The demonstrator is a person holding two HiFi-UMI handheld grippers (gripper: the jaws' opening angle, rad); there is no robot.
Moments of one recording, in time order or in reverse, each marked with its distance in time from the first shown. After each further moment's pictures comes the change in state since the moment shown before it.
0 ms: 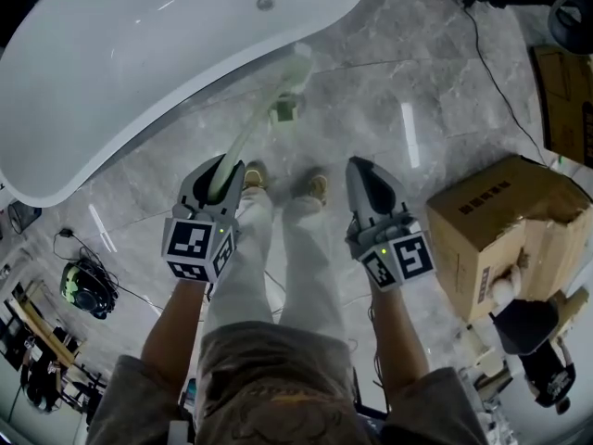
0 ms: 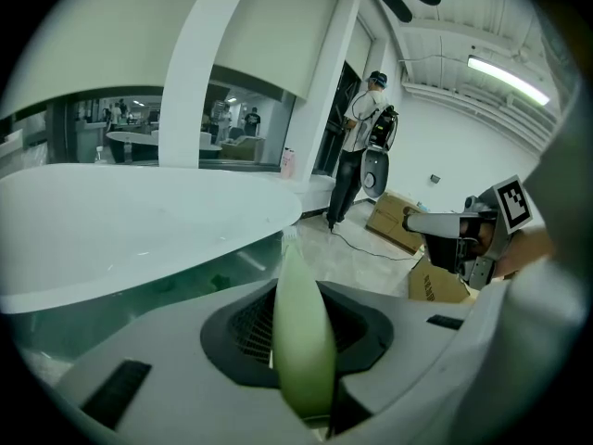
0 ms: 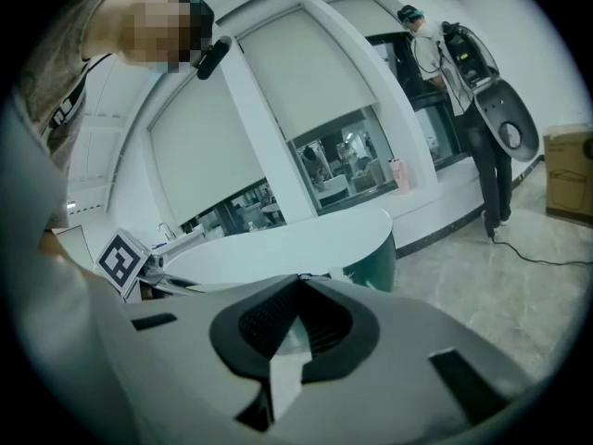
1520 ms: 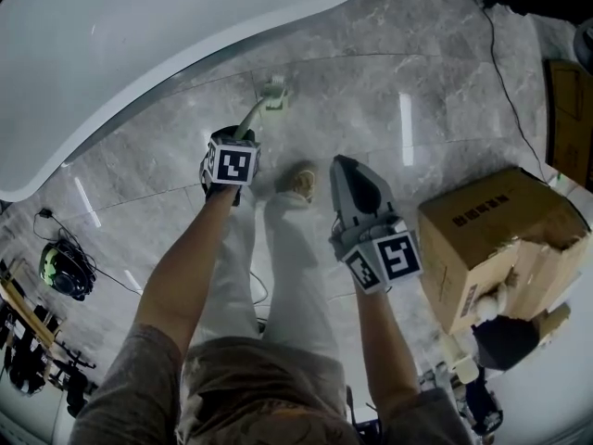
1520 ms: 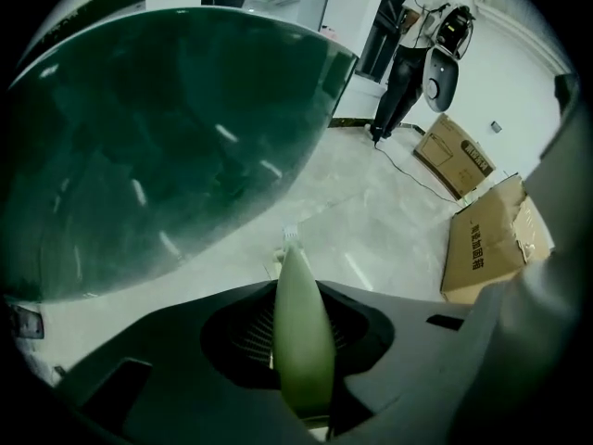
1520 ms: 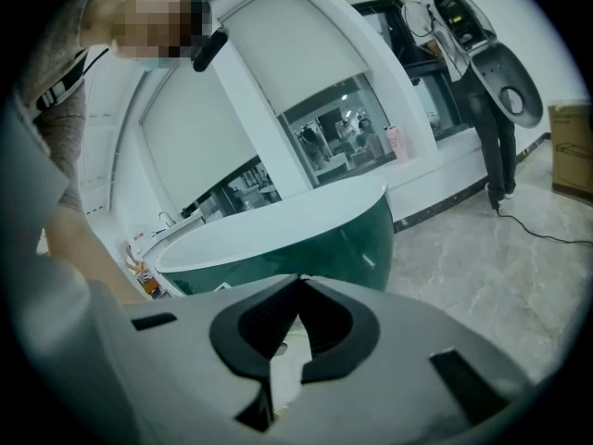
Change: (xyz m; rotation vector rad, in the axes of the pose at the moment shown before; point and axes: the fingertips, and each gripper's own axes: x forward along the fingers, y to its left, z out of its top) left arm 0.204 0.035 -0.195 -0.117 0.516 0.155; right arm 0.036 -0.047 -0.070 0.051 0.122 0.032
